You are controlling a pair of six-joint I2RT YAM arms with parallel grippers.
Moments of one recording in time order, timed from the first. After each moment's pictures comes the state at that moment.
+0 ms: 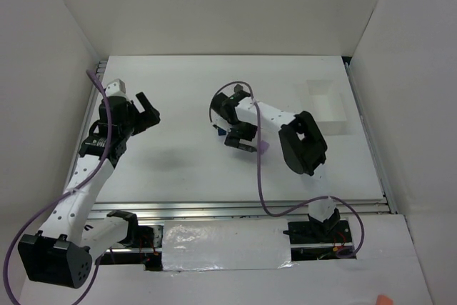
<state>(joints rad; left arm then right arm) -0.12 1.00 0.91 -0.42 -0.12 -0.52 0.71 2.19 1.74 -1.20 0.36 -0.46</state>
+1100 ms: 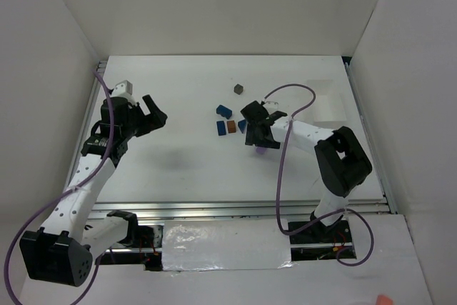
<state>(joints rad) -0.11 1.01 0.89 -0.39 0.04 -0.50 0.59 1.72 1.11 -0.56 0.40 0.71</state>
